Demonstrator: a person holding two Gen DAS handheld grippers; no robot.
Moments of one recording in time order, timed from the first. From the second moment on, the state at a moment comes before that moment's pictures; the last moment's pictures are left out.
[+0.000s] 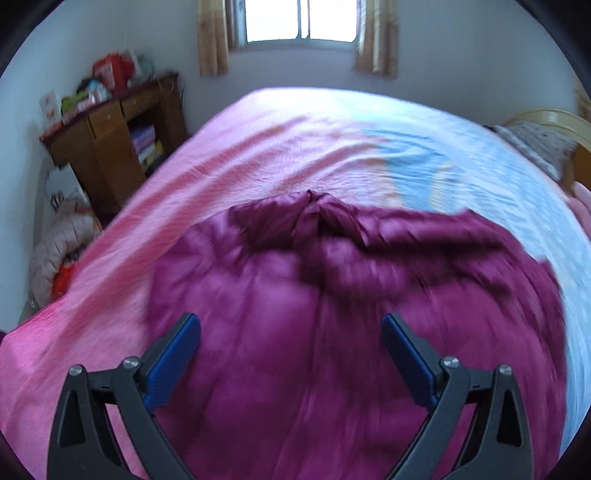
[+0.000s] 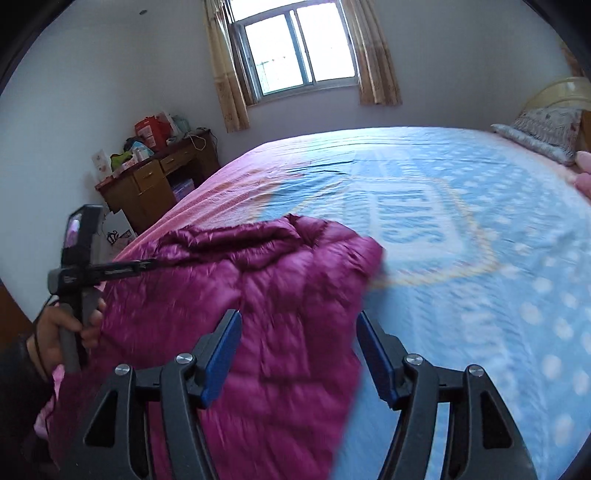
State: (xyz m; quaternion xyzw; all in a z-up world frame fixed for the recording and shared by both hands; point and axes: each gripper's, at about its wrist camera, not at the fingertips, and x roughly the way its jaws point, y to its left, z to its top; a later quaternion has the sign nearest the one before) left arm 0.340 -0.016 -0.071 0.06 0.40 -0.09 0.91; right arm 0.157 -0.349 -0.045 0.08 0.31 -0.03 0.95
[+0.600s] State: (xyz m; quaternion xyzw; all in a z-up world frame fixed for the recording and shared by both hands) left arm 0.083 0.121 -0.088 0.00 0.37 -0.14 0.92; right arm -0.079 -0.326 -0.045 0.13 0.31 0.04 0.94
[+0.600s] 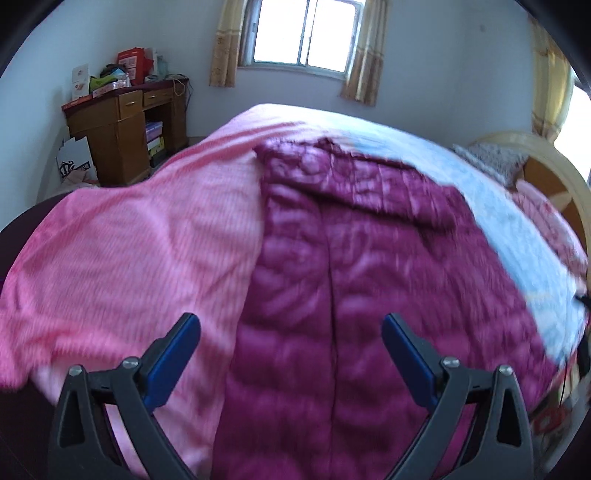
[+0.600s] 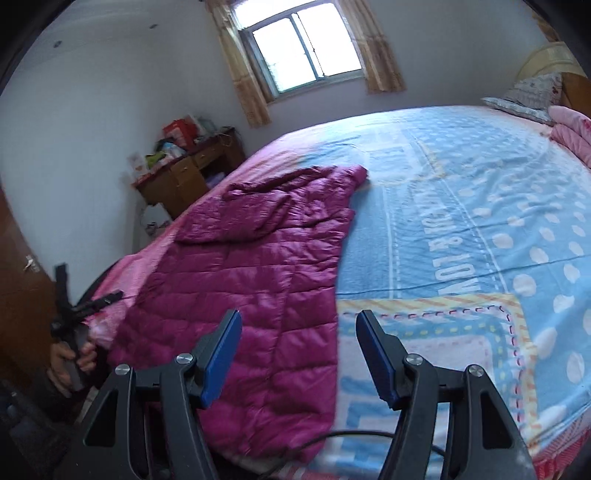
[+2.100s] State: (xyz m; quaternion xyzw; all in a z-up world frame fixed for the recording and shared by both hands) left arm 0.049 0.176 -0.085 -0.06 0.38 -0.17 0.91; right arm -0.072 -0.282 -0.115 0.22 0.43 0.14 0.87
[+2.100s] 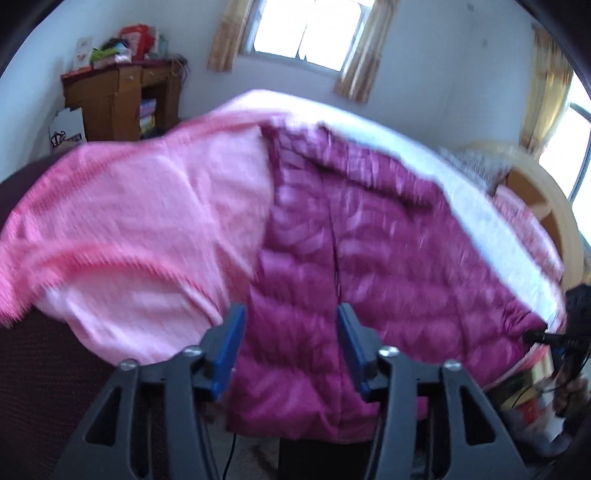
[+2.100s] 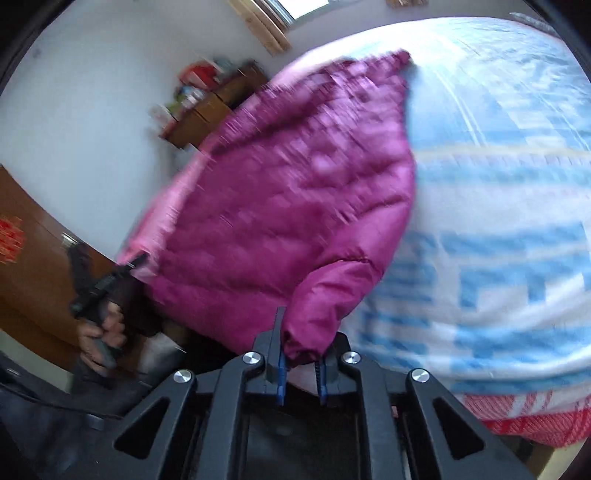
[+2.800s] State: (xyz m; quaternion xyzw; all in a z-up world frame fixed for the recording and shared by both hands) left arm 0.118 0.223 -0.037 -0.08 0.30 -0.13 0.94; right arm 0.158 -0.355 -0.067 0.26 0.36 0.00 0.90
